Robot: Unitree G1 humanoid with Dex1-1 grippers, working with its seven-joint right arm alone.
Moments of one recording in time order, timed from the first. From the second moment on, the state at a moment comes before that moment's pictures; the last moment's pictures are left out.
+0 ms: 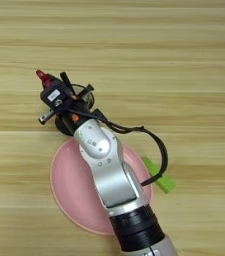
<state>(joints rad) -0.18 -0.15 0.28 -0.24 -0.35 0.13 0.27</state>
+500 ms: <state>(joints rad) -0.15 -0.15 0.33 -0.36 -0.36 0.16 0.31</state>
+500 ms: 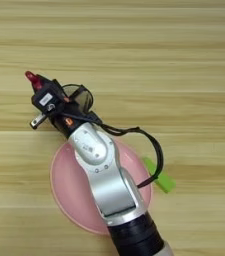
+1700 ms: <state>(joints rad) -0.13 -0.15 0.43 -0.50 -0.49 0.18 0.31</state>
